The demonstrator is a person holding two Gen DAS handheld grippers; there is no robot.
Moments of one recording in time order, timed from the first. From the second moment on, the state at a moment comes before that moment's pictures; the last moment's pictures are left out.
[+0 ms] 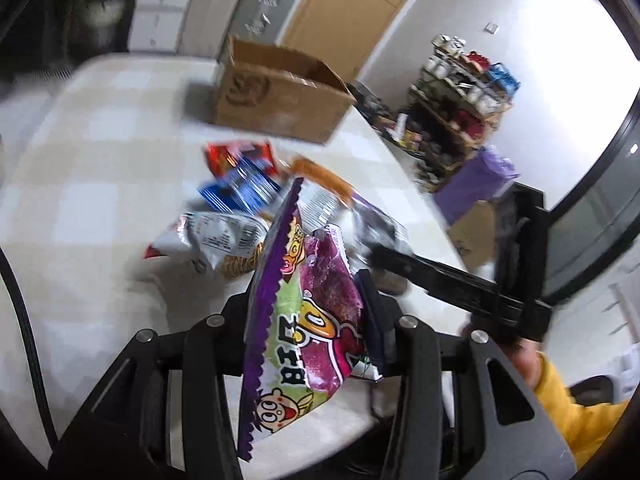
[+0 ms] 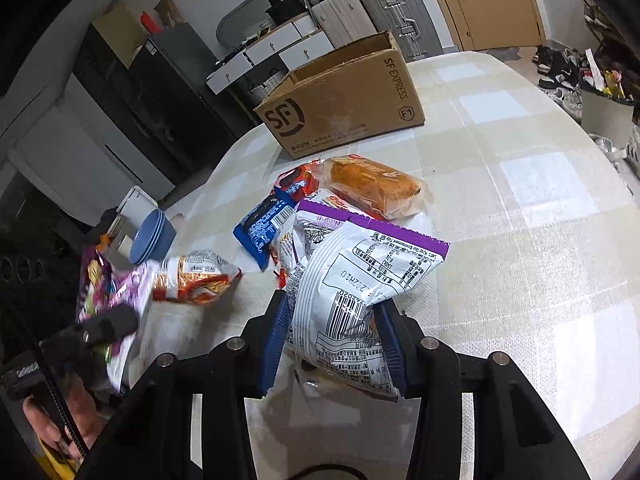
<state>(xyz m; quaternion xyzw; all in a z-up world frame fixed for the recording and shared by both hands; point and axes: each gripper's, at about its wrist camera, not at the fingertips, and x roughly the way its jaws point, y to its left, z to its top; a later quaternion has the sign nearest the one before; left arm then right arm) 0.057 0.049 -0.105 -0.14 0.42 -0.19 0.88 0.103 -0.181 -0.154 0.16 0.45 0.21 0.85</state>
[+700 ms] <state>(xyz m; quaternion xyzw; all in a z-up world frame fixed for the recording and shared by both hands) 0.043 0.078 -0.065 -0.11 0.39 -0.13 0.91 0.094 -0.173 -0.146 0.15 0.43 0.24 0.86</state>
